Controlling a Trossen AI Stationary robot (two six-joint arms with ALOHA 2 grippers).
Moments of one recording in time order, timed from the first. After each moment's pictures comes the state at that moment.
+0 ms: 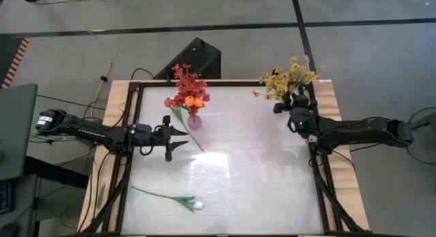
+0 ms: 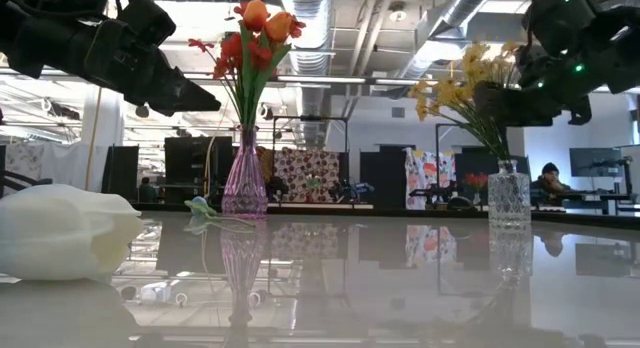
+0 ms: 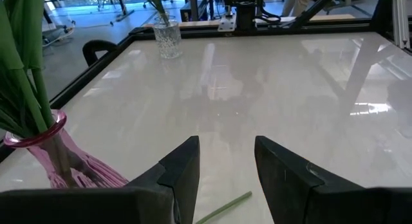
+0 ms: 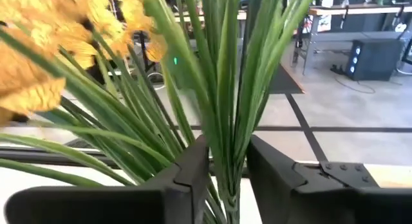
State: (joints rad) left arm -0.06 0.86 0.23 0.40 -0.22 0.02; right arm -0.24 0.78 0.26 0.20 1.18 0.39
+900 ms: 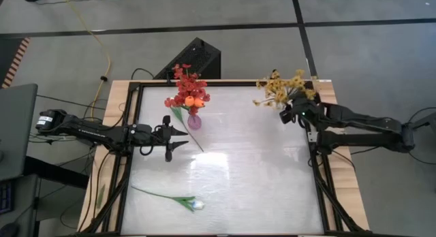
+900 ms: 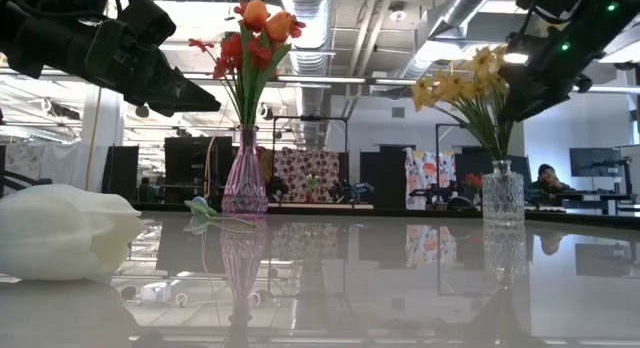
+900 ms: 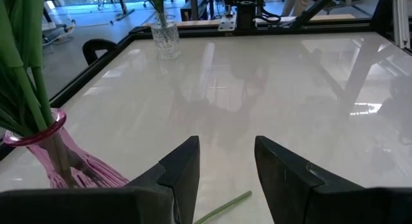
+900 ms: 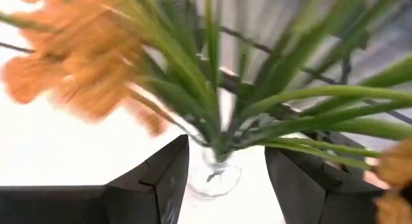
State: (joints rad) left arm -0.06 0.86 0.23 0.40 -0.22 0.01; right arm -0.30 0.71 0.63 -0.72 0.69 0.37
